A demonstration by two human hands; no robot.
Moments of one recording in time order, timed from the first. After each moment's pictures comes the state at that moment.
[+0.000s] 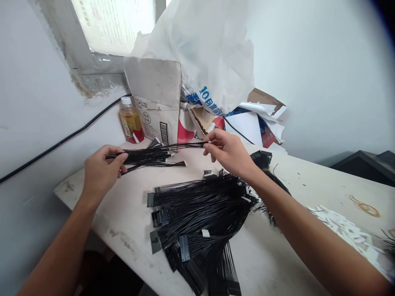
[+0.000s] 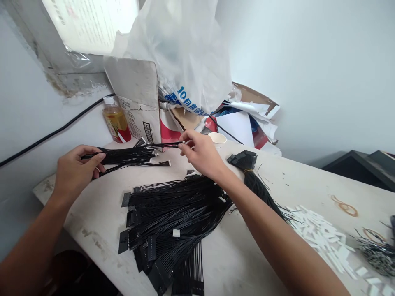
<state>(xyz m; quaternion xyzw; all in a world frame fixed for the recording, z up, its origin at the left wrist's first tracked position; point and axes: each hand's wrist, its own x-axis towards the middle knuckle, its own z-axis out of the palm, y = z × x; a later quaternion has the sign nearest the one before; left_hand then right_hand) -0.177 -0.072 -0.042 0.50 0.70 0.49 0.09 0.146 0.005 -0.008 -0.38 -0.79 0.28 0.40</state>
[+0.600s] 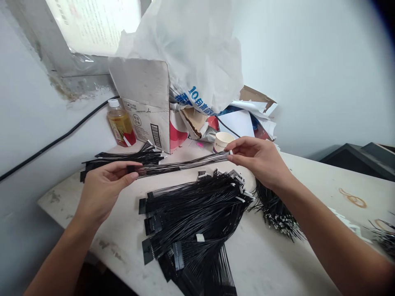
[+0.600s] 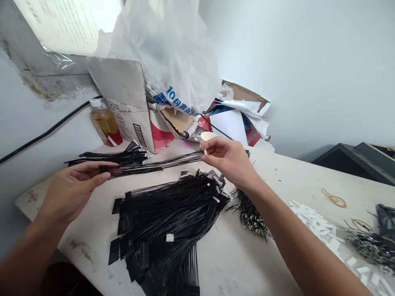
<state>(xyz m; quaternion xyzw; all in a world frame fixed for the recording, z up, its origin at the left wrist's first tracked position) -0.137 -0.090 -0.043 0.49 0.58 0.58 0.31 0.218 -0.011 -0.013 -0.41 -0.68 0.38 0.48</state>
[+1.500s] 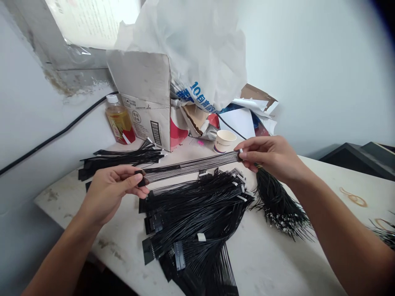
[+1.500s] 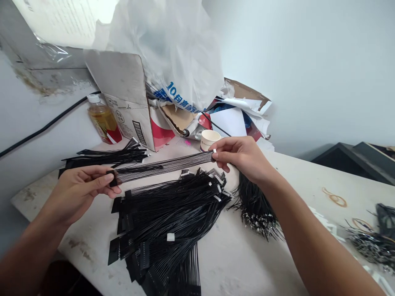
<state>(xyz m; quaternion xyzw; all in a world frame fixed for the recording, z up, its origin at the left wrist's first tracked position) -0.121 -0.092 -0.037 0.42 0.56 0.56 0.44 0.249 0.001 -0.014 -0.40 -0.67 0.46 0.42</state>
